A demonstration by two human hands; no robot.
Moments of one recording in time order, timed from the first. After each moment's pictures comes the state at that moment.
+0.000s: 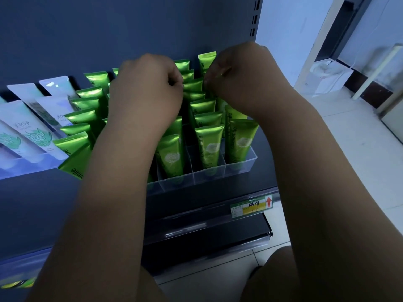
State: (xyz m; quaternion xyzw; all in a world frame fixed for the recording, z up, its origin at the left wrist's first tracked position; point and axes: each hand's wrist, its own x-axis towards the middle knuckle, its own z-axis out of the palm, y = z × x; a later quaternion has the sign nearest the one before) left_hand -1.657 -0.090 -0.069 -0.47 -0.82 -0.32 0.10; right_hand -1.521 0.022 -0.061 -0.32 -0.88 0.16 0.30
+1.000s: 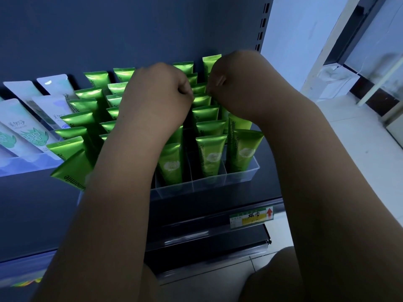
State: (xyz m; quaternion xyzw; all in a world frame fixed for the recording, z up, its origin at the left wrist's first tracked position) left_hand -1.658 -0.074 -0.075 -0.48 -0.83 -0.28 0.07; right_hand -1.538 0.044 -0.063 -0.28 -0.94 0.06 0.21
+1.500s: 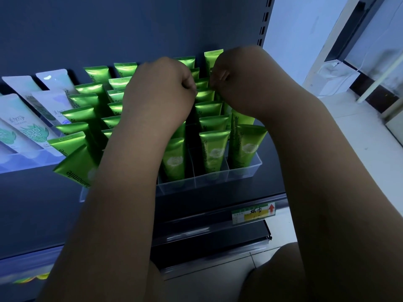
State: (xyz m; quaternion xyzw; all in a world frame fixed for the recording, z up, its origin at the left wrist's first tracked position) left_hand -1.659 -0.072 -0.075 -0.49 -0.82 -0.30 0.07; right_hand -1.538 0.047 -0.067 -0.26 -0.94 0.05 0.22
